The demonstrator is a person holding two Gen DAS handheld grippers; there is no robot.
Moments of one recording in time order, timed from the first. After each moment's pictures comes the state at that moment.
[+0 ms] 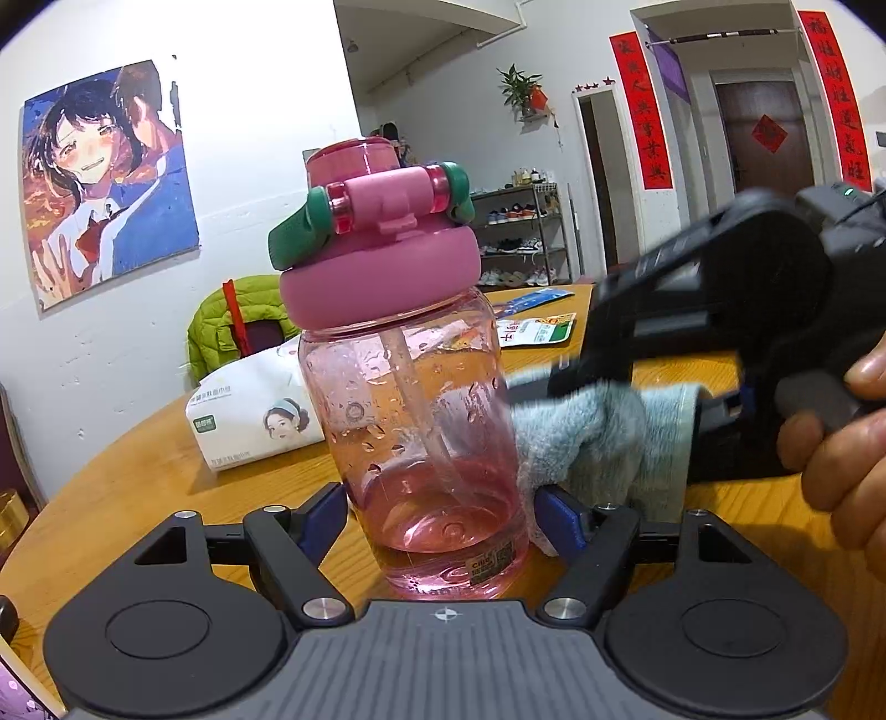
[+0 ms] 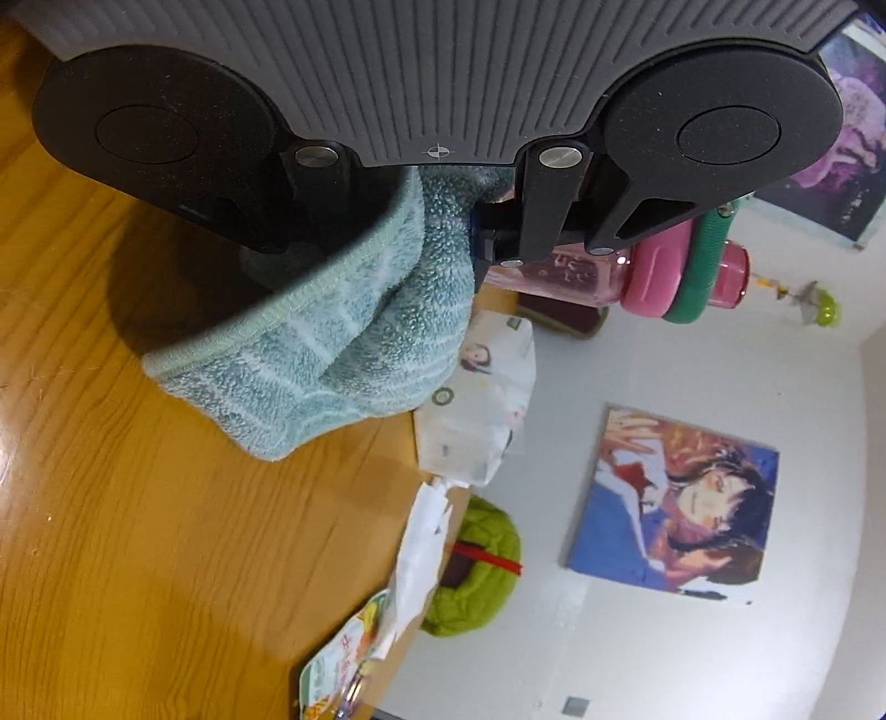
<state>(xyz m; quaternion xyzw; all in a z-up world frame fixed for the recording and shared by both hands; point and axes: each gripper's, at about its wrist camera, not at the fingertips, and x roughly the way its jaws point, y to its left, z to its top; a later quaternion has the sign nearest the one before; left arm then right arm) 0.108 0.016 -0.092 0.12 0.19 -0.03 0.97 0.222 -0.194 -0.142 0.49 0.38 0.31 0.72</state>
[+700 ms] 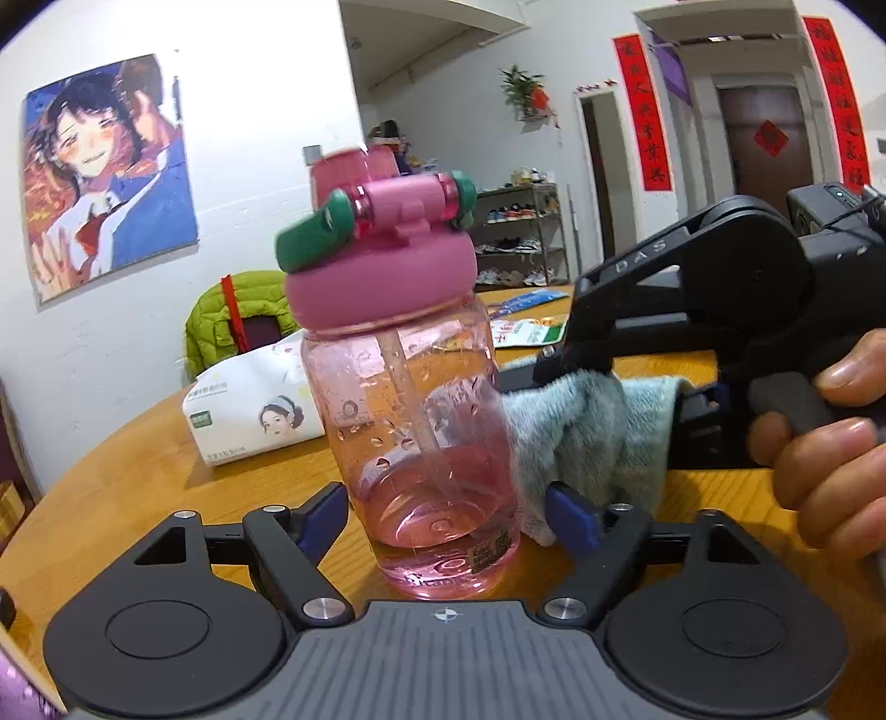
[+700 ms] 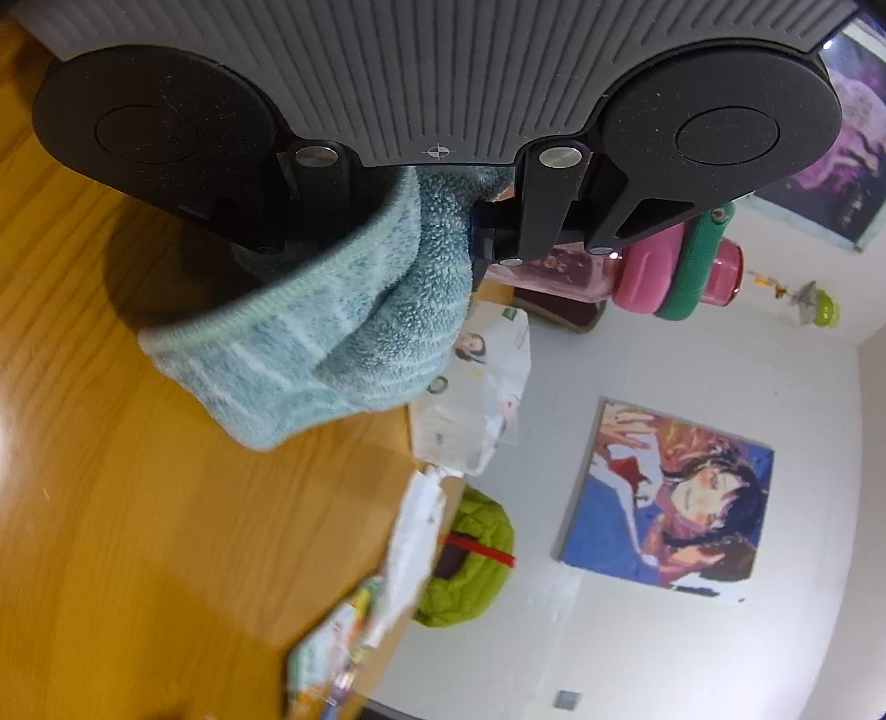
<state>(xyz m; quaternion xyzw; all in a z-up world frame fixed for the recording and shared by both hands) 0.096 0.007 -0.084 0.10 0.19 -0.02 0.98 0.225 -0.190 -0.134 0.47 0.36 0.30 0.75</state>
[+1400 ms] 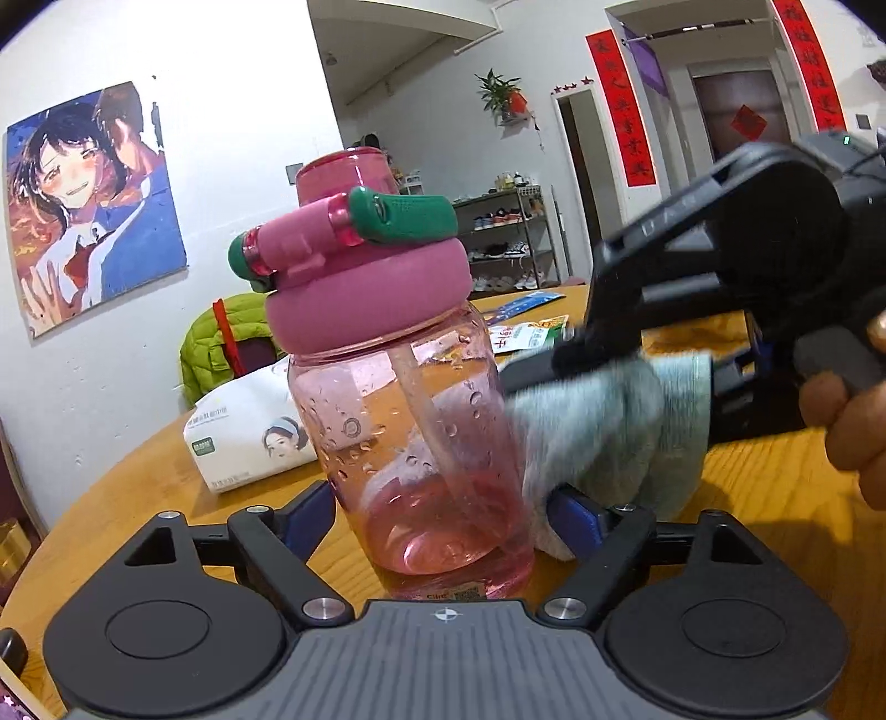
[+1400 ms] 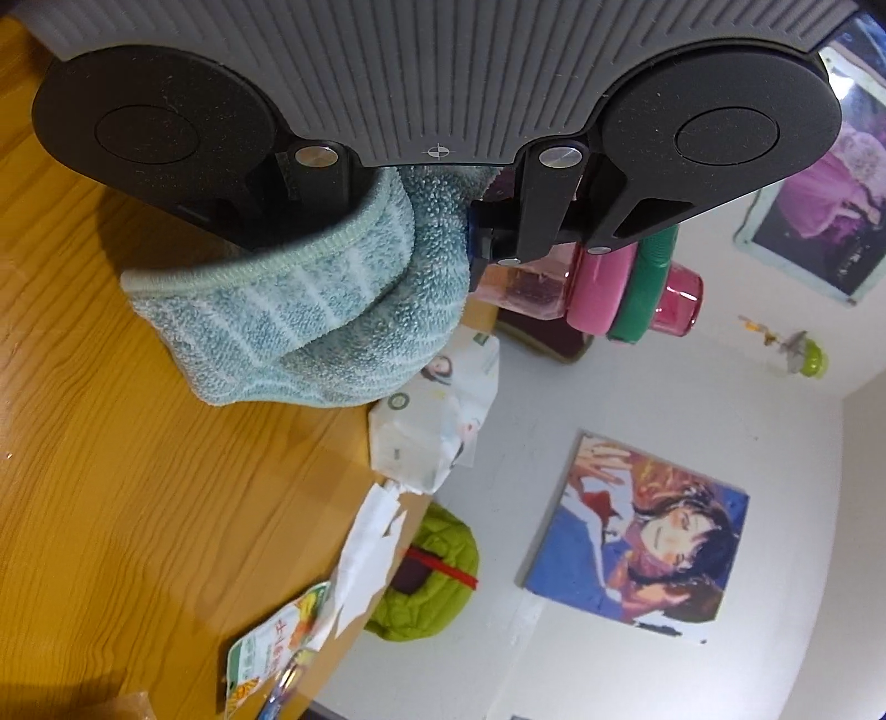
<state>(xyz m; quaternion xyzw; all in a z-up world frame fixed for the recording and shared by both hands) 0.109 0.016 -0.090 0.15 0.18 -0.04 0.97 0.214 -0.201 -0.120 0.45 0.36 0.32 0.75</state>
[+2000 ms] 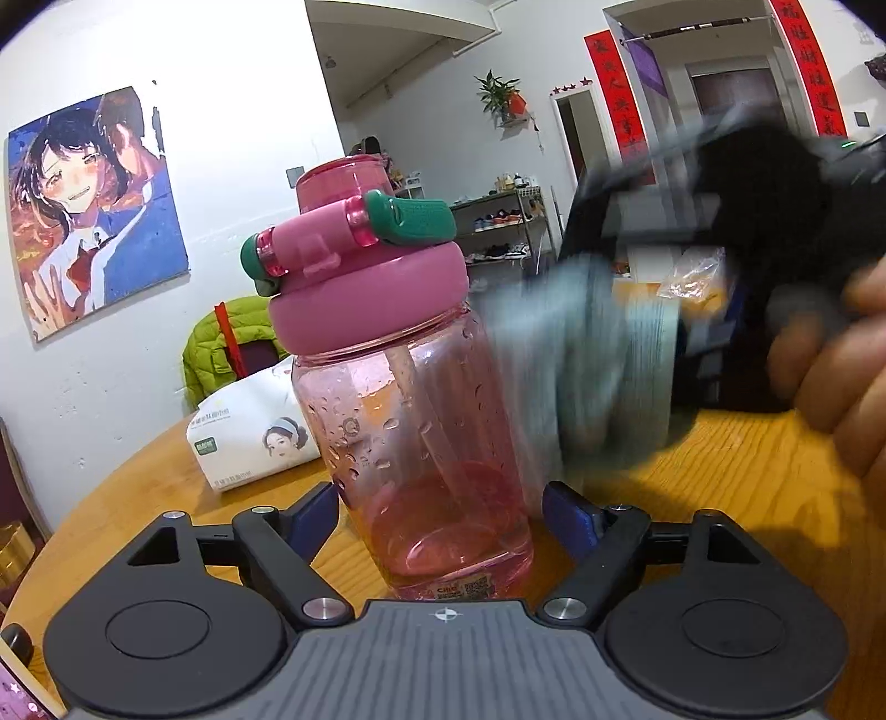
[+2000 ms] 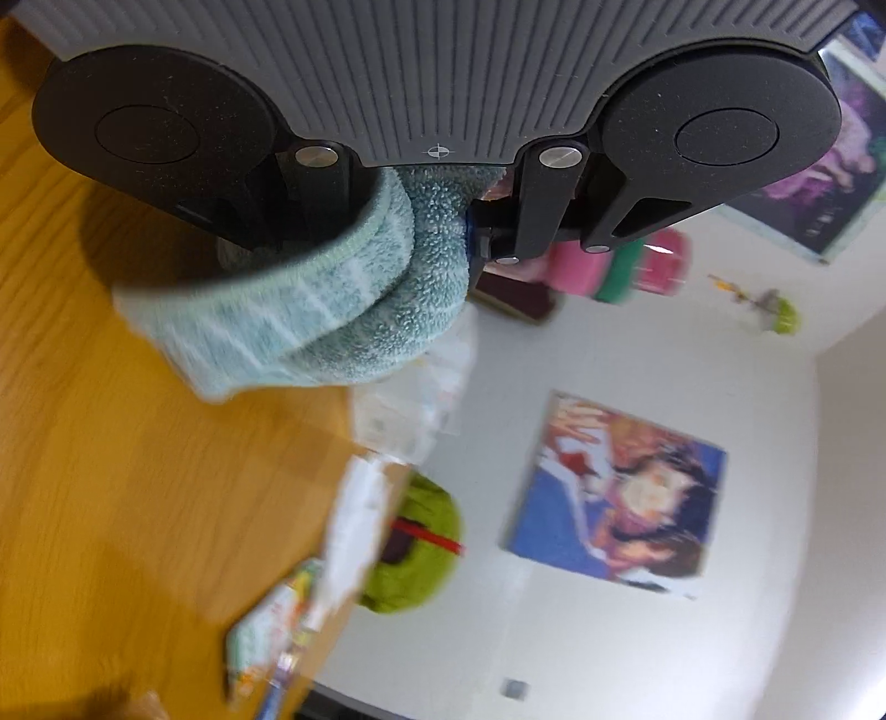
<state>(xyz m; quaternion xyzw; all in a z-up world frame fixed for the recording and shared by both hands) 0.100 0.011 -0.090 0.15 0.18 -0.04 0.97 0.208 -0.208 -0.123 0.53 0.29 0.37 0.70</state>
